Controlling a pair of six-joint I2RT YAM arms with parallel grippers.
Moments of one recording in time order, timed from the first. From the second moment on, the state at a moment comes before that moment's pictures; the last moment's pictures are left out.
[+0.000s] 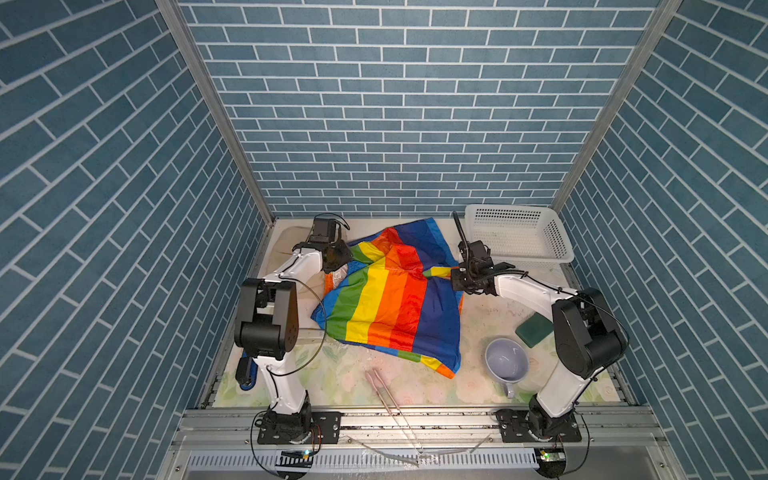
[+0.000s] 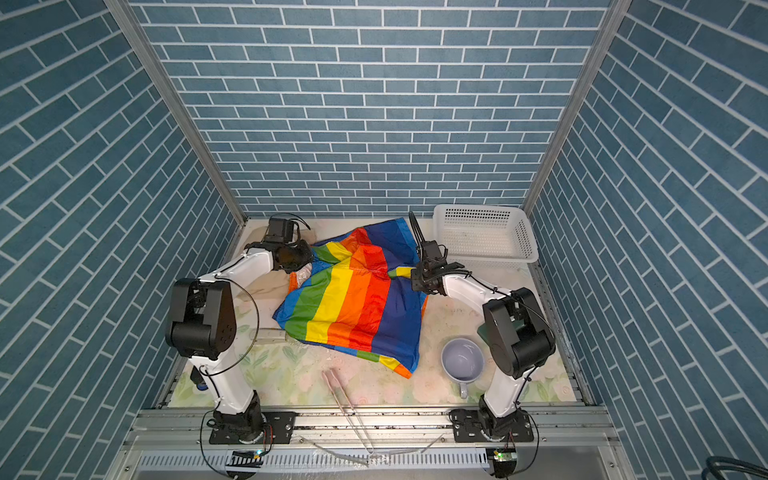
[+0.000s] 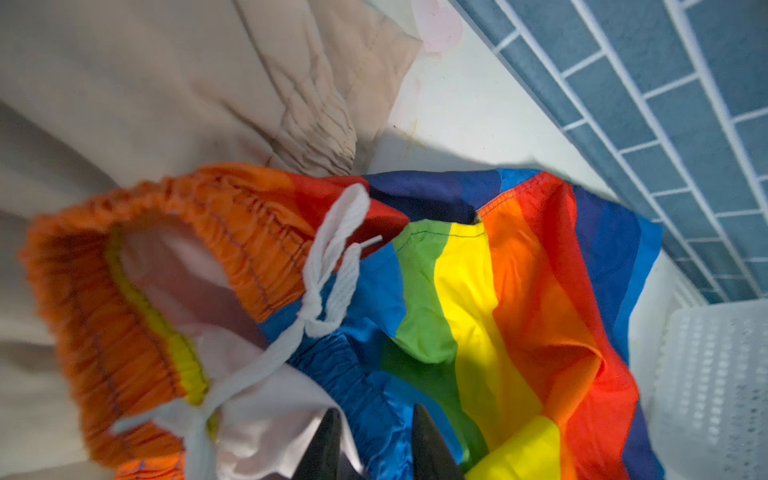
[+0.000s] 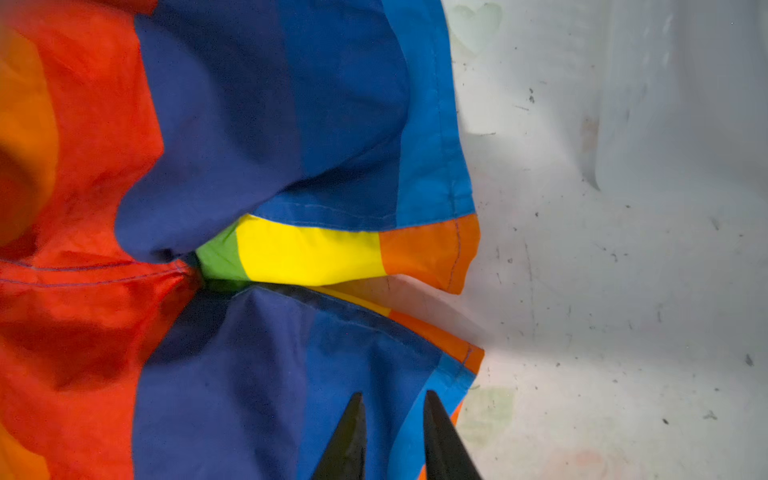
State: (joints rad) left arm -0.12 1.87 1.35 -0.39 0.13 -0.70; right arm 0.49 1.74 1.12 -0.34 0.04 0.31
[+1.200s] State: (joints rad) left arm -0.12 1.83 1.32 -0.35 0.13 -0.71; right arm 0.49 1.74 1.11 -0.35 0.03 0.32
